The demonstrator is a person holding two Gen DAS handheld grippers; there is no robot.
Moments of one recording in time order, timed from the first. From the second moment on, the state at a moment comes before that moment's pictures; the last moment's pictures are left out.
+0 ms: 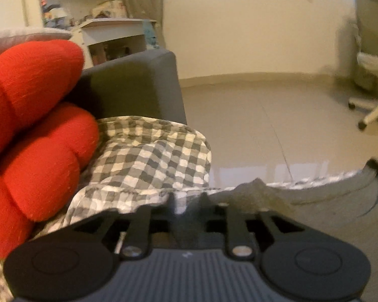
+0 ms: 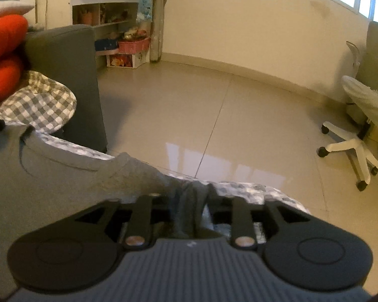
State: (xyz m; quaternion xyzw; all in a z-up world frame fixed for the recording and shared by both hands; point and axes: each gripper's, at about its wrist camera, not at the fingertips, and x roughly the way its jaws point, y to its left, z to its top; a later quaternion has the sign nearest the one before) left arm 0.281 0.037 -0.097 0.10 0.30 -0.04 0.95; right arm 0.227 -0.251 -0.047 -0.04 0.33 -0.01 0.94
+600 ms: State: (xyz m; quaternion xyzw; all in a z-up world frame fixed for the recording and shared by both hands) left arm 0.133 0.080 -0.069 -0.02 0.35 -0.04 0.94; right arm 0.082 -0.238 0.007 0.01 0.36 0.02 0.93
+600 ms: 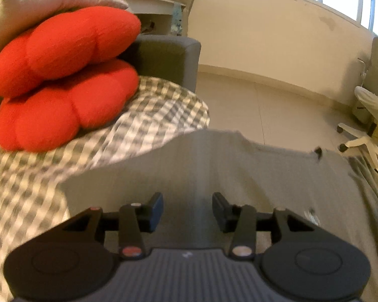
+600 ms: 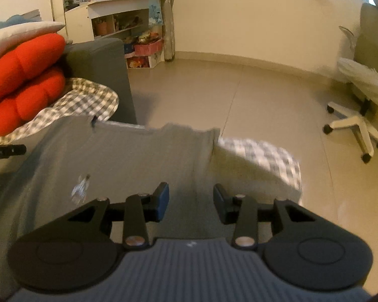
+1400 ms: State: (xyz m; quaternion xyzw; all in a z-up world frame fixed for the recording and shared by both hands) left arm -0.051 0.127 -0.107 -0.08 0.41 -0.12 0.90; right arm -0.085 -0.238 -0.001 0.01 0.39 0.02 0.92
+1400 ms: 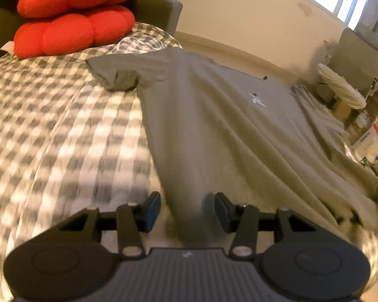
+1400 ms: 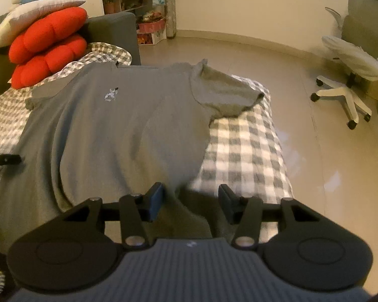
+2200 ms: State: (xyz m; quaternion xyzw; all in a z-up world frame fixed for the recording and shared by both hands) left arm -0.153 0.145 -0.147 -0.21 0.45 -0.23 0.83; right arm -0.133 -0.243 -0.032 -0.02 0.42 0.02 0.91
